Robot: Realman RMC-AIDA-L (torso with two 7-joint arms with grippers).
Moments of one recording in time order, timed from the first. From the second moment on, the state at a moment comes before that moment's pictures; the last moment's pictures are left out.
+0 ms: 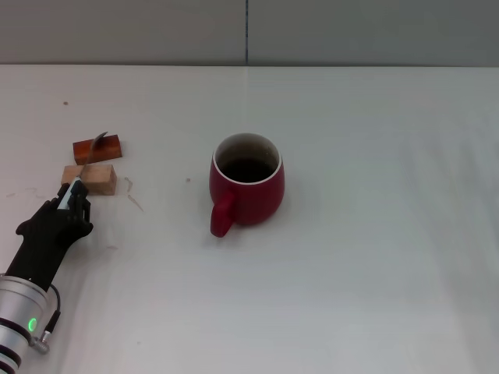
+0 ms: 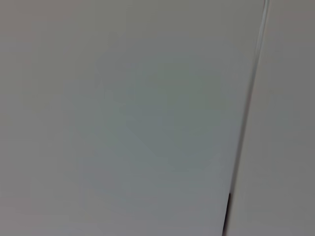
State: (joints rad) left arm -0.37 -2.06 0.45 -0.39 1.01 1.32 -0.38; right arm 0.49 2.07 0.58 -0.01 -1.85 -1.33 -0.04
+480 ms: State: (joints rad) left arm -0.35 -2.06 0.46 -0.31 1.06 1.32 -0.59; right arm 0.49 2.07 0.58 -0.01 -1.85 -1.33 -0.04
